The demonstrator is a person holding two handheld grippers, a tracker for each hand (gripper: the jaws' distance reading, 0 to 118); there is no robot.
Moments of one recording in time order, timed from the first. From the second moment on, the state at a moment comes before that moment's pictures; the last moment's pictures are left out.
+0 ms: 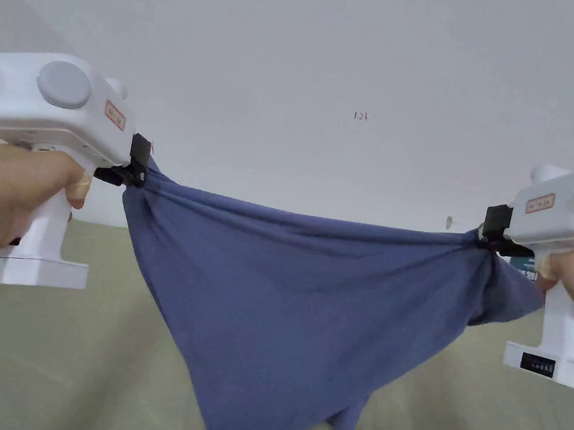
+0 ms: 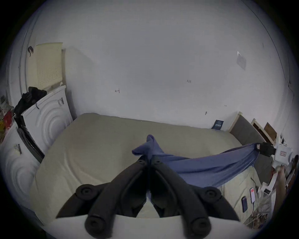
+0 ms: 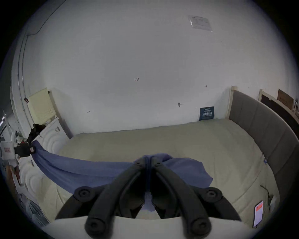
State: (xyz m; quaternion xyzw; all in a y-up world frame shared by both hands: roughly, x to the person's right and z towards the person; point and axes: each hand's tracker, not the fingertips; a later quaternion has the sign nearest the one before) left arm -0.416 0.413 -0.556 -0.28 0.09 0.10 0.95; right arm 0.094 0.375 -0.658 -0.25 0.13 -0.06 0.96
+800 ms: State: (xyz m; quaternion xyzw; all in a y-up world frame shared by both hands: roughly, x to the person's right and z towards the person) left arm -0.377 0.170 -0.395 -0.43 0.06 0.16 0.89; right arm 0.142 0.175 -0.518 -0.37 0.11 -0.02 0.92
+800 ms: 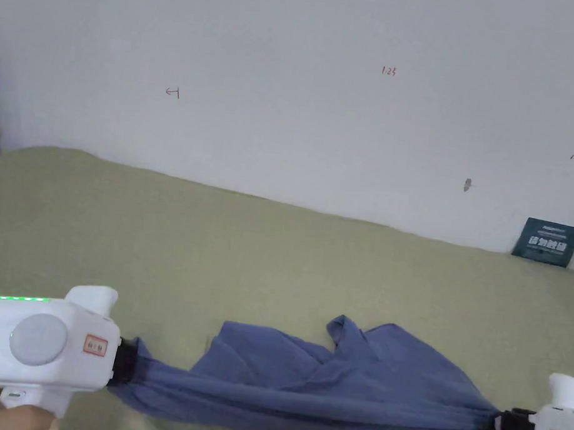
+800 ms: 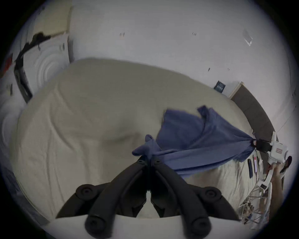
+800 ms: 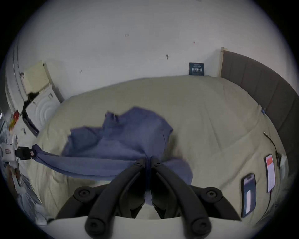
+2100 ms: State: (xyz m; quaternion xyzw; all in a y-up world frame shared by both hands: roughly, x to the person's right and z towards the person) left arm -0.278 0.162 -0.216 -0.36 0.06 0.06 0.93; right arm 0.105 0.170 -0.308 -0.36 0.12 0.02 0.93
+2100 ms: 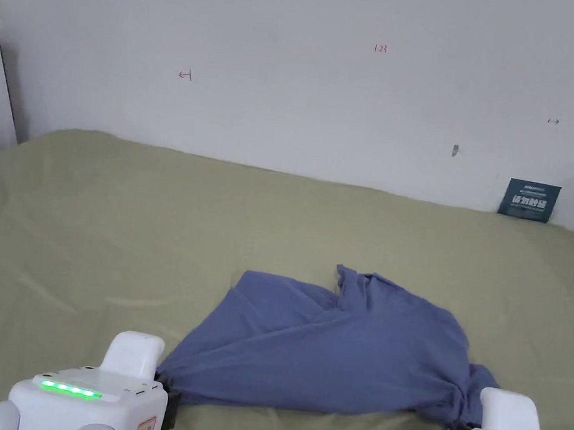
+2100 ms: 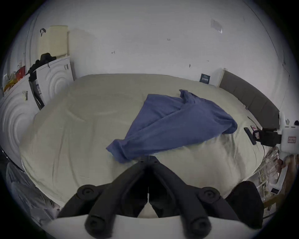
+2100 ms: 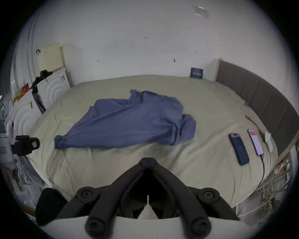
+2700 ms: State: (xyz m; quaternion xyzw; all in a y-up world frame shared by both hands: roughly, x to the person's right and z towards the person) left arm -0.392 0.134 -0.367 -0.53 0.00 0.13 0.84; right arm 0.122 0.149 -0.346 -0.40 0.11 0.02 0.91
